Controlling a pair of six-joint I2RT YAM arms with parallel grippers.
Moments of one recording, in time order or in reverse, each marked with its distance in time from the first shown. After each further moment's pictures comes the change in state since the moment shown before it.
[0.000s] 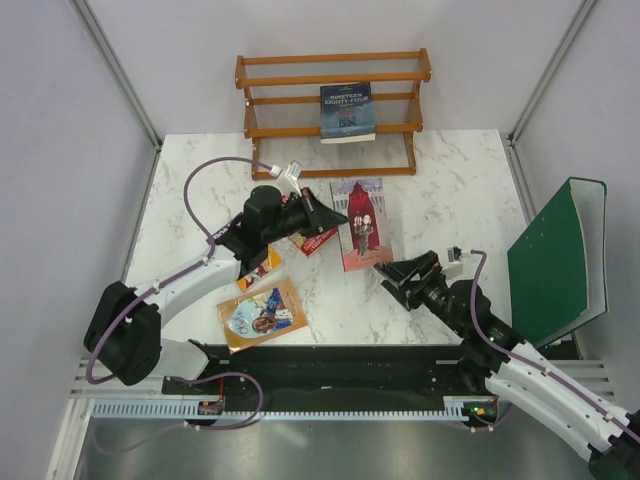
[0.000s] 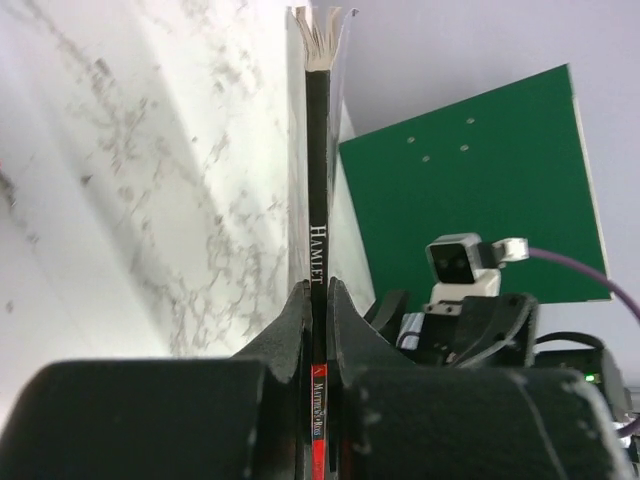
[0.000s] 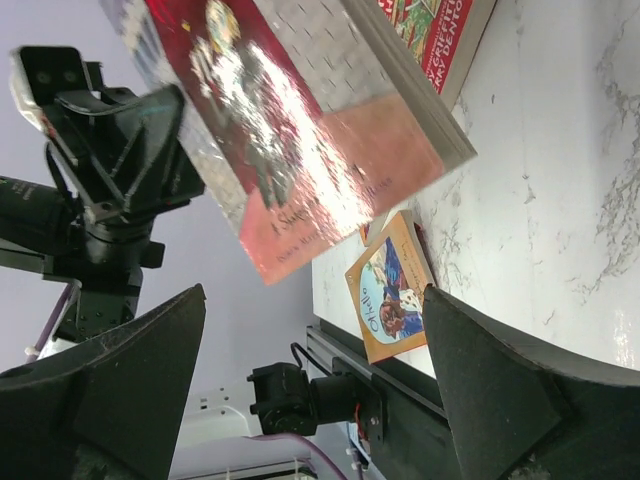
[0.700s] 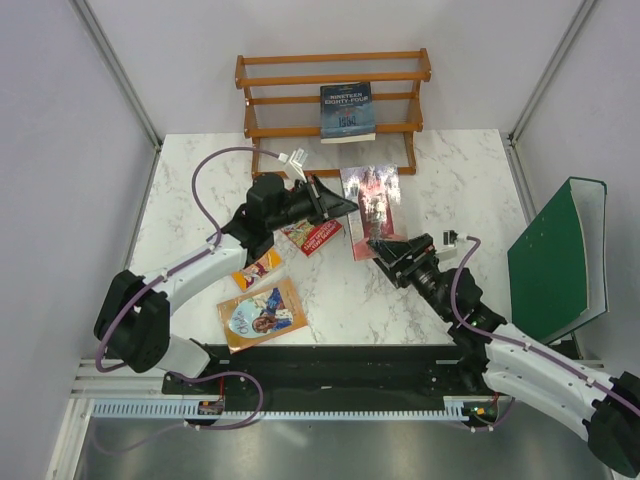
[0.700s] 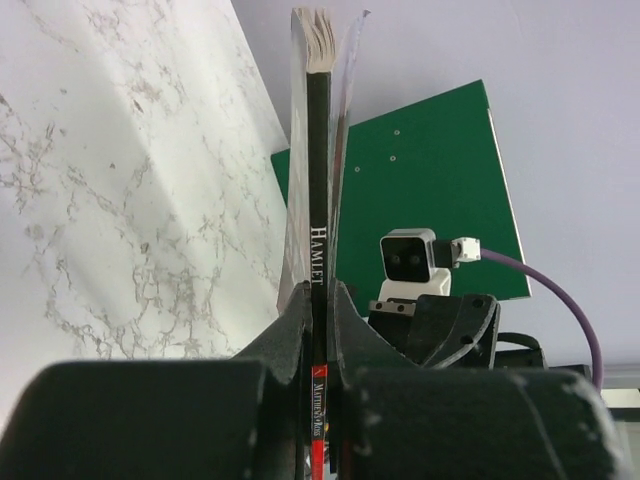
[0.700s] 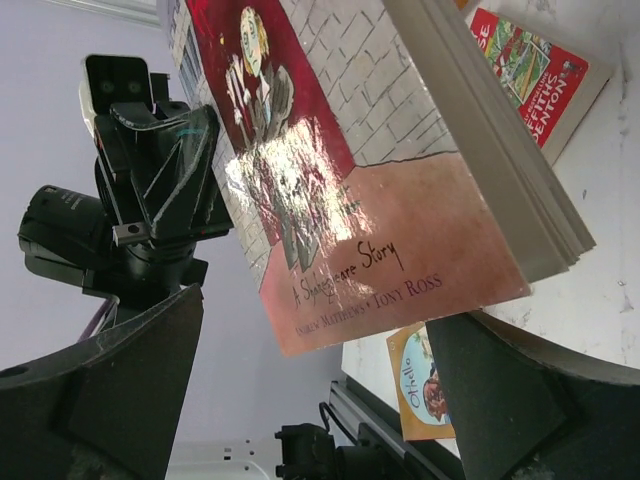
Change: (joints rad) left arm 0.005 0.101 0.137 0.068 0.104 -0.096; right arm 0.015 0.282 0.048 0.393 0.087 -0.050
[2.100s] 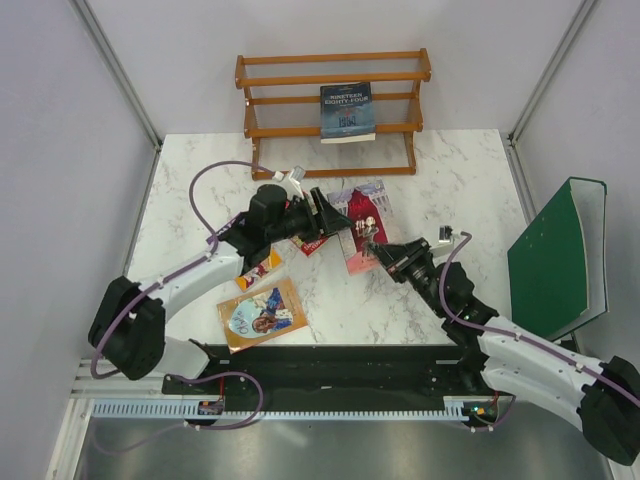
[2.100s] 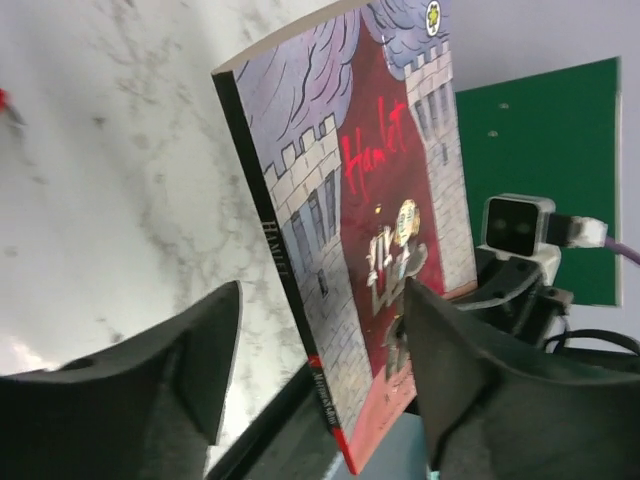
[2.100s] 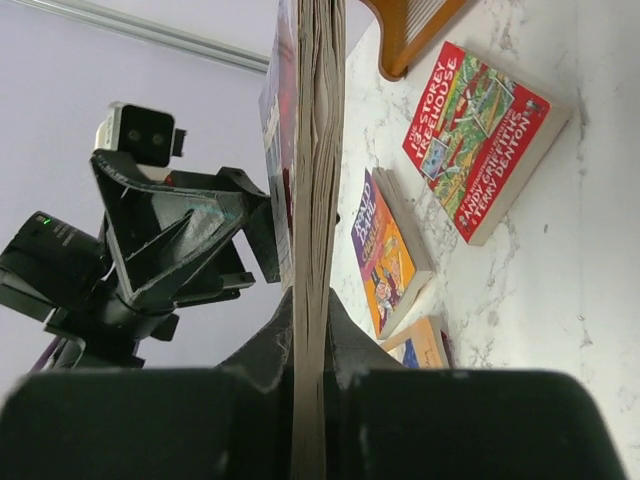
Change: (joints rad) left arm 0.004 -0.029 -0.090 -0.135 -0.057 0.027; right arm 0.002 0.103 0.016 0.054 0.057 -0.085
